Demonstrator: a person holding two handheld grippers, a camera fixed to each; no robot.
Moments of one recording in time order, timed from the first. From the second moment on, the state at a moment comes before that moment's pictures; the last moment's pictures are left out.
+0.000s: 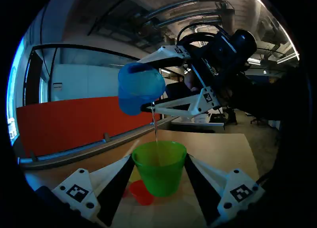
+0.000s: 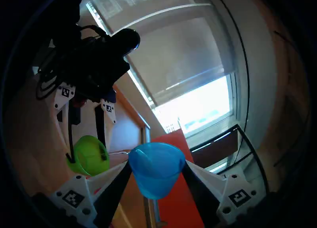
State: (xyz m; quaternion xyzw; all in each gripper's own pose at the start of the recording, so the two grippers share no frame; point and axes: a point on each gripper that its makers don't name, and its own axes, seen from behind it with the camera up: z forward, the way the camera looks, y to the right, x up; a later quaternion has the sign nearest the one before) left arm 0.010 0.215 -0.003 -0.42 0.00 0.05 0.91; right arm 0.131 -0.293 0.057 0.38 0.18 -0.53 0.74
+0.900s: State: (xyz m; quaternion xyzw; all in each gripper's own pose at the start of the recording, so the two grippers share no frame) left arm 0.007 0.214 -0.001 -0.42 0.00 0.05 0.91; right arm 0.131 -0.292 0.057 0.38 0.18 -0.55 0.72
